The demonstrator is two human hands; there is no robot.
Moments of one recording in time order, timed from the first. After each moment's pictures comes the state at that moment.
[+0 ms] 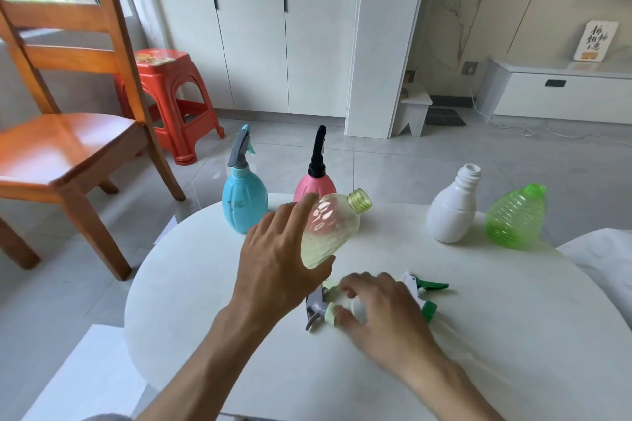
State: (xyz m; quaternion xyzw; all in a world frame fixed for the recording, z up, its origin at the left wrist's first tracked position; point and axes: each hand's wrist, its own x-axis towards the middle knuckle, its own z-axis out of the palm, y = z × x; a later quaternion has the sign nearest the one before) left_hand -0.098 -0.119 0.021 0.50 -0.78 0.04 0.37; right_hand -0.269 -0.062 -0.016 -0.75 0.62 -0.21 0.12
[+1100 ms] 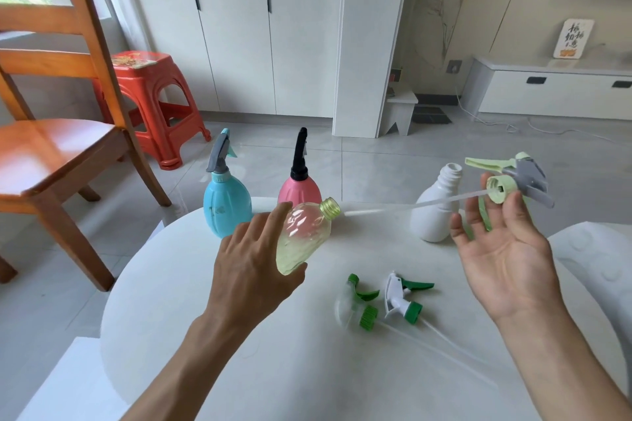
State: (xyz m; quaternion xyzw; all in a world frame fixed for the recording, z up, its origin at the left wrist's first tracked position) left_hand -0.090 -0.127 0.010 0.54 -0.79 0.06 0.30; right_hand -0.374 -0.084 0.061 -0.20 0.31 -0.80 0.48
